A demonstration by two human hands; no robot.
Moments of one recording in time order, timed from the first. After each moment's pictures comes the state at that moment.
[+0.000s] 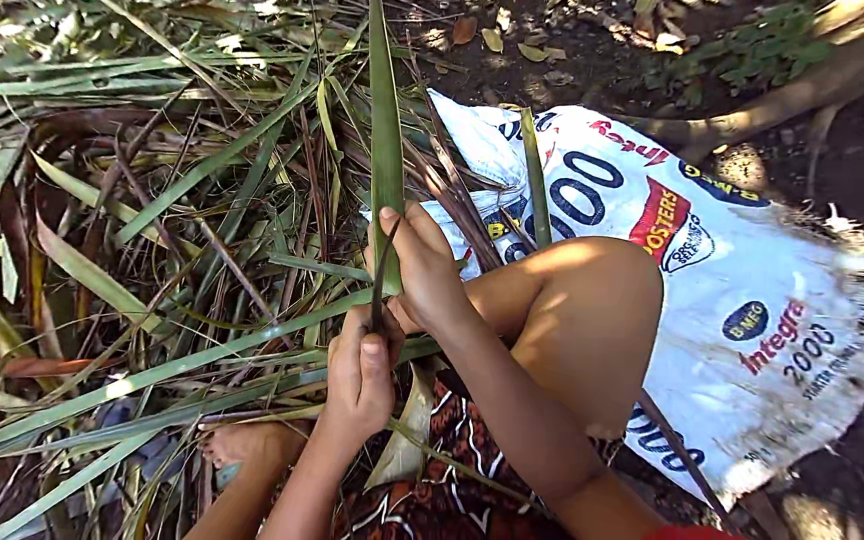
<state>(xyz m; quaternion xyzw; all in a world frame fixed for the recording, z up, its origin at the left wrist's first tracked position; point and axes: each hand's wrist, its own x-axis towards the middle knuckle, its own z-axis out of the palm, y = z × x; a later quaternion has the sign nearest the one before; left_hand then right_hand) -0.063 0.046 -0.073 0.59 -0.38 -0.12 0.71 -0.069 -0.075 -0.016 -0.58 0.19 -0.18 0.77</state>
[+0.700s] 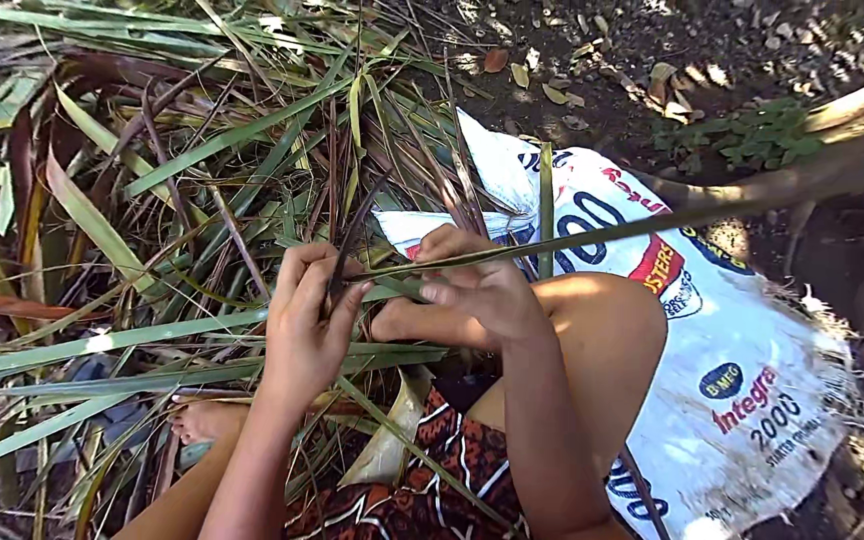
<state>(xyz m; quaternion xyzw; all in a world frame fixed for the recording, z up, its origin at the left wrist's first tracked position) -0.014 0.077 -0.054 0.74 -0.37 0.07 0.56 -0.102 -0.126 -0.034 -0.72 -0.06 -0.12 0.68</state>
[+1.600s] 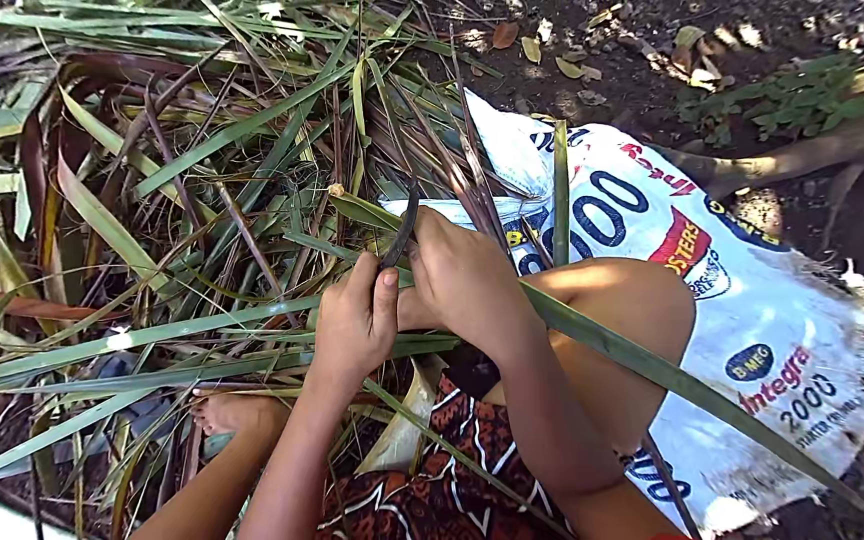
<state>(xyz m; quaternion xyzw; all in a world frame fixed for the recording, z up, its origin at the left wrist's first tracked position) -0.029 0.049 -0.068 0.80 -0.35 0.04 0.49 -0.080 -0.078 0.003 -0.97 0.07 -0.14 0.16</state>
